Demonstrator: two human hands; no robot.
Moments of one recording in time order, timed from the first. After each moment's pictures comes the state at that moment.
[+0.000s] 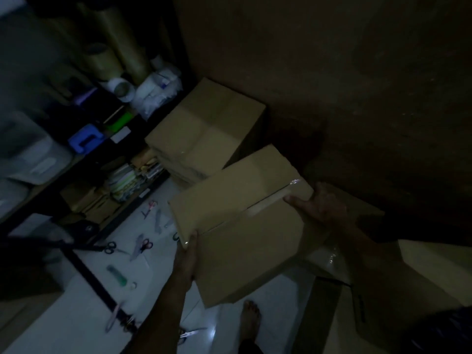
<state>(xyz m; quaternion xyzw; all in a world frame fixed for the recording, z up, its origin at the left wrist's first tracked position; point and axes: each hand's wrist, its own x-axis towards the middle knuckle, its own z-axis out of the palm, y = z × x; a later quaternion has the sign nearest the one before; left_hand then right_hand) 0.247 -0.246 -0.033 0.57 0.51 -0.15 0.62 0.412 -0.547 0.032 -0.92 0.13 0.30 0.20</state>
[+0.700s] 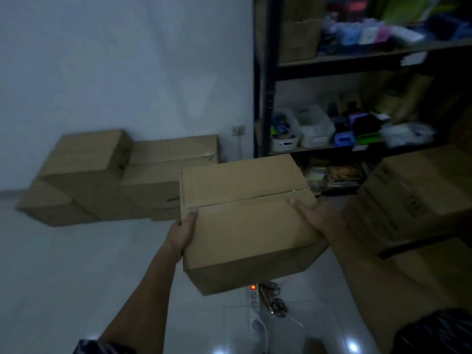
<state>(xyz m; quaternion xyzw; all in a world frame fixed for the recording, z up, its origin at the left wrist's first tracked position) -0.318 0.100 0.134 0.47 0.60 0.17 0.62 0.006 -0.067 0.143 -0.88 -0.19 0.34 0.26</state>
